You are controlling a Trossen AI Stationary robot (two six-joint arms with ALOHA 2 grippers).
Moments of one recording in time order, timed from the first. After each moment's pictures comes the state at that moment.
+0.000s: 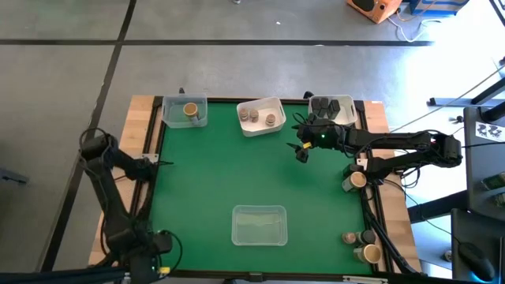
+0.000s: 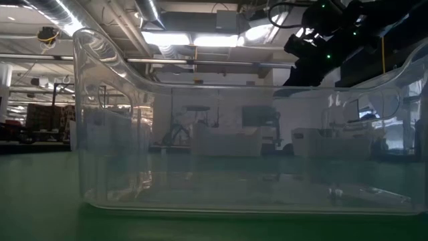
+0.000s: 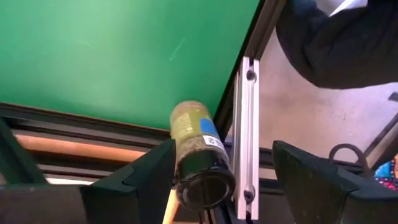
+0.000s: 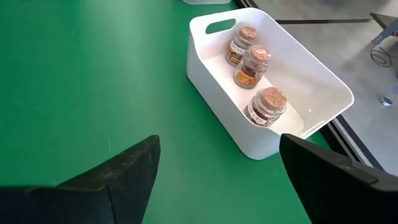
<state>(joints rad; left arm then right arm) -1.11 1.63 1.33 -1.06 0.18 -1.43 -0.28 1.17 0.62 -0.03 0.15 -0.16</state>
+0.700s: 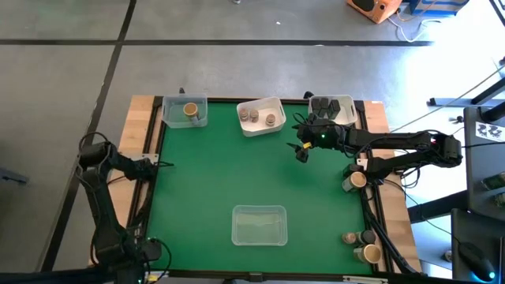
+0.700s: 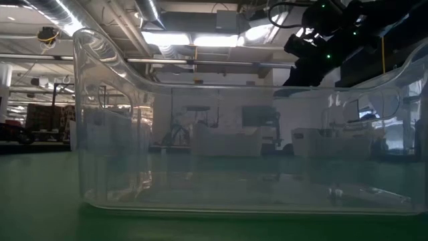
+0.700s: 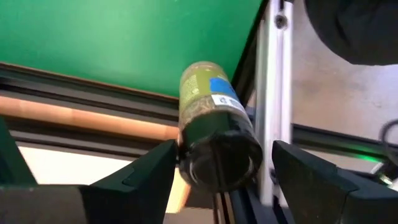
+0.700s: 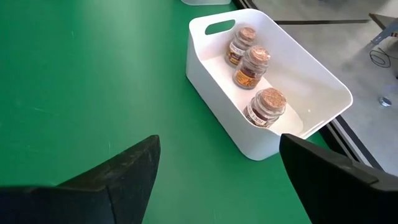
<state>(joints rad) -1.24 1.70 1.33 -1.06 0.21 -1.51 -0.28 1.17 0.62 -0.02 0.15 -0.16</state>
